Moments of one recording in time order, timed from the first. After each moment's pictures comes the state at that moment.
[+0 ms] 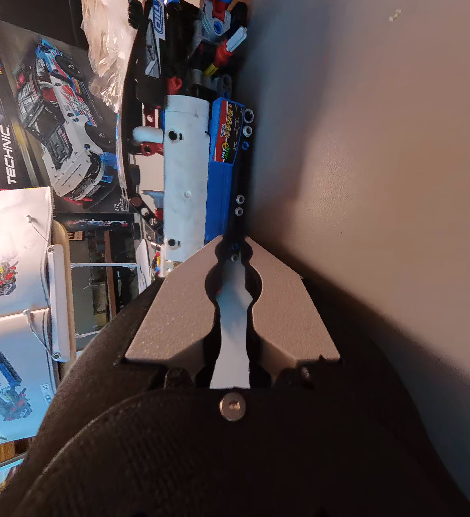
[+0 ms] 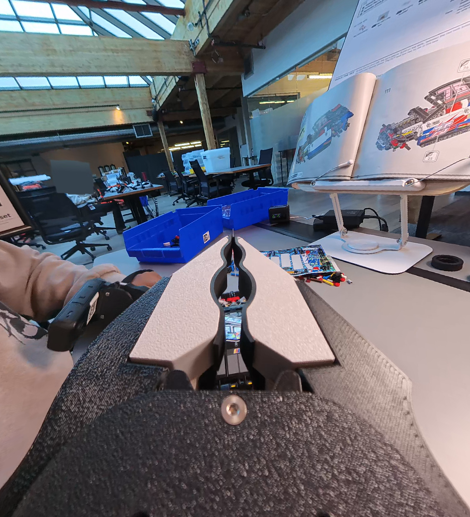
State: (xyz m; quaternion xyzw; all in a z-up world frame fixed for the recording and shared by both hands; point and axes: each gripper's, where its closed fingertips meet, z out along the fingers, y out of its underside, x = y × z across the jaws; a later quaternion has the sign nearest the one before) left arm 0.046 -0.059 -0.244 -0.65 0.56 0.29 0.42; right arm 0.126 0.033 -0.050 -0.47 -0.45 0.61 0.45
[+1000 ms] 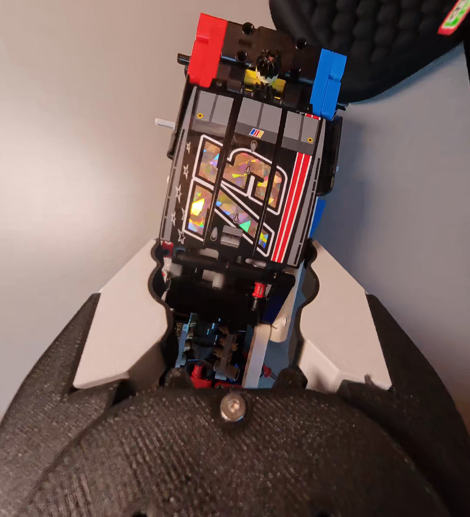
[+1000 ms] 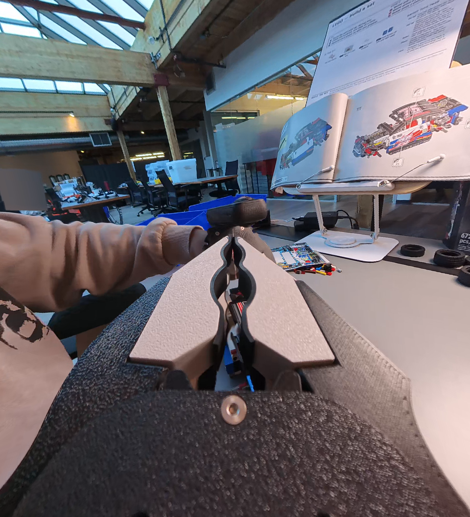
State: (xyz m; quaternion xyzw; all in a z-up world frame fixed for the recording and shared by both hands) left arm 0.074 0.000 -0.232 -0.82 0.49 -0.18 0.23; right arm 0.160 -0.011 -0.053 -0.49 -0.41 0.57 0.51
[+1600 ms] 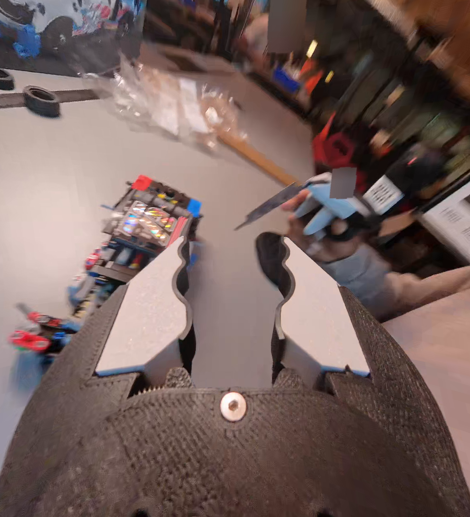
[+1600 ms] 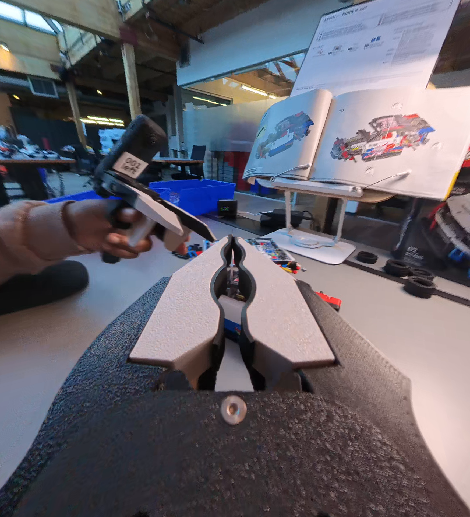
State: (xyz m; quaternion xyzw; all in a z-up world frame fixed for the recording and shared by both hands) left arm 0.041 -0.025 -0.115 -0.78 0.10 -0.36 0.51; right arm 0.128 -0.004 -0.080 -0.49 -0.44 0.48 0.58
